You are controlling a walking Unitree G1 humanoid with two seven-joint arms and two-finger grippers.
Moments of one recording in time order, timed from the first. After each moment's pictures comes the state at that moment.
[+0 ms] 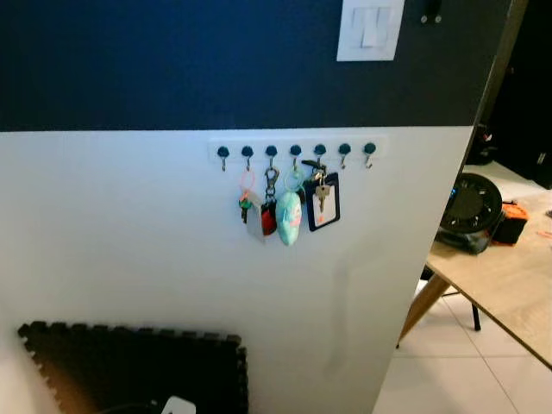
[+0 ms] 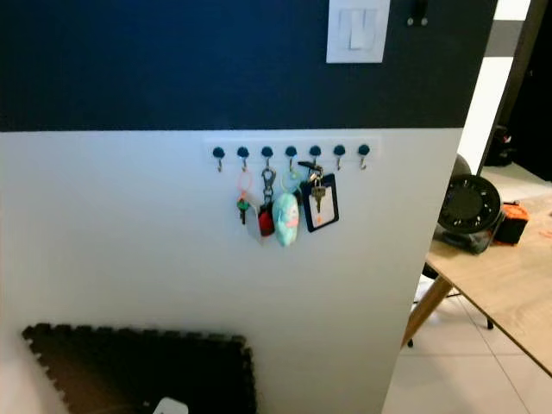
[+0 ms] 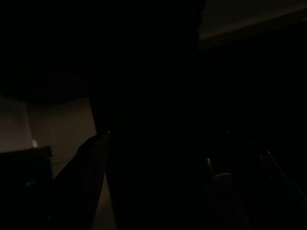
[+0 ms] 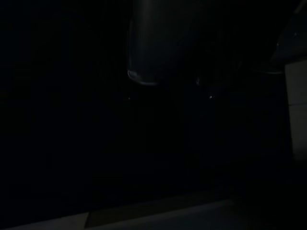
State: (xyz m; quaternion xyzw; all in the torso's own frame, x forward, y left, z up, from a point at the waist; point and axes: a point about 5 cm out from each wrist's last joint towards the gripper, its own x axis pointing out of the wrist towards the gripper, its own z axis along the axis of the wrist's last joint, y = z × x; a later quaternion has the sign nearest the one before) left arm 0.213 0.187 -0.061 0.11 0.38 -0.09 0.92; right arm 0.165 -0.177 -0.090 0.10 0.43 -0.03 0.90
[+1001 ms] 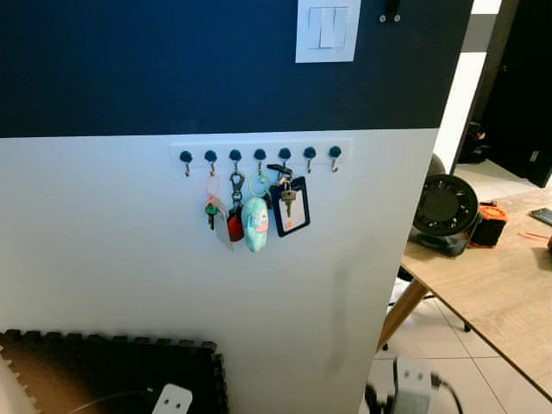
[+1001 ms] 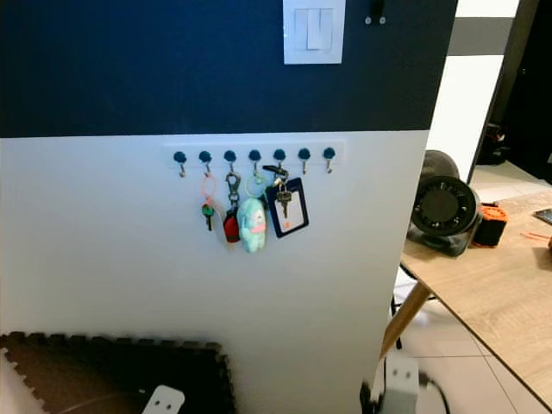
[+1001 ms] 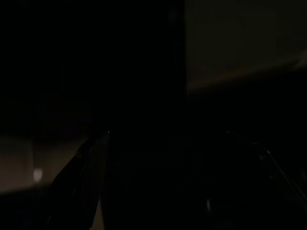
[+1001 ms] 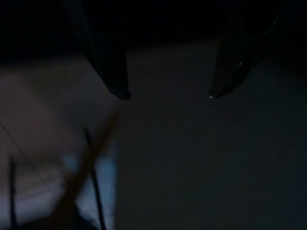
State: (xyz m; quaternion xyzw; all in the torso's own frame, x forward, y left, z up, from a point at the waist) left arm 0.241 0.183 -0.033 0.09 0.28 -0.09 0.95; right arm 0.287 -0.195 0.017 0.06 0.09 -0.03 0.99
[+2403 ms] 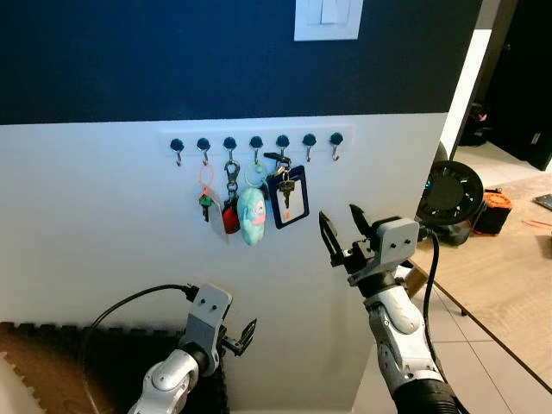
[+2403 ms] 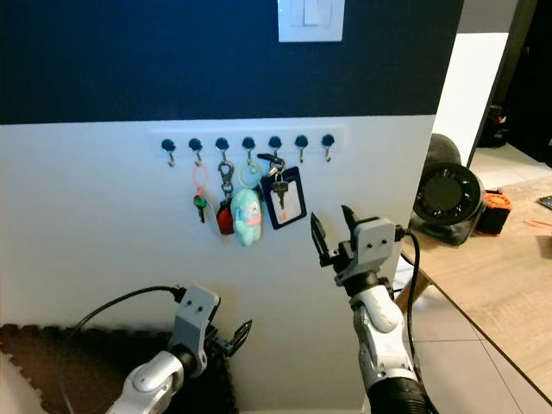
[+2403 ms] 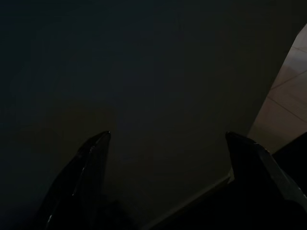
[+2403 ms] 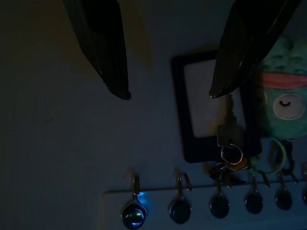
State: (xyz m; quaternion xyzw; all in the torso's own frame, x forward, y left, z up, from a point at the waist) left arm 0.304 0.125 0.099 0.07 0.03 -0.24 0.97; right arm 0.343 -0.140 0.204 0.01 -0.28 0.16 0.95
